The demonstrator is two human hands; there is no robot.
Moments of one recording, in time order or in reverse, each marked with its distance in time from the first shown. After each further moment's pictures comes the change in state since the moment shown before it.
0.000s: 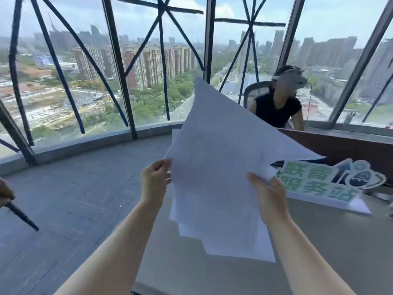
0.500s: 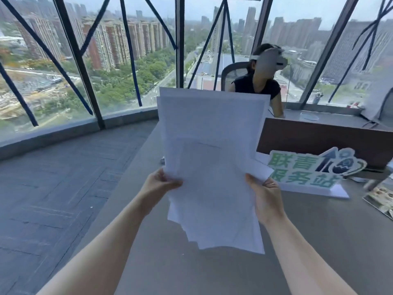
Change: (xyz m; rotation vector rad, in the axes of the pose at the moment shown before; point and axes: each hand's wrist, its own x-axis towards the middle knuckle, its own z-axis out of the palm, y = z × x) left_hand 0.082 -0.078 0.052 0.172 -0.588 -0.213; right_hand 0.070 0.048 -0.026 0.066 0.019 0.100
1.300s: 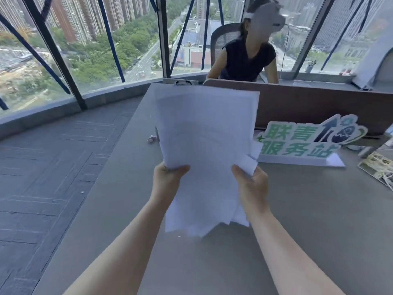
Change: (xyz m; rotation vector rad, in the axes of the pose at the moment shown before) left_hand 0.026 -0.062 0.054 -0.123 0.234 0.054; right_hand -0.016 0.044 0.013 -0.251 0.197 -0.032
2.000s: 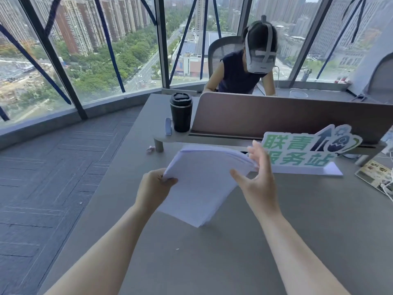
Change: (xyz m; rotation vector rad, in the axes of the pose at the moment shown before) left_hand 0.027 0.005 -0.030 0.640 -0.053 0.139; right_hand 0.020 -0.030 -0.015 -0.420 -0.026 -0.250
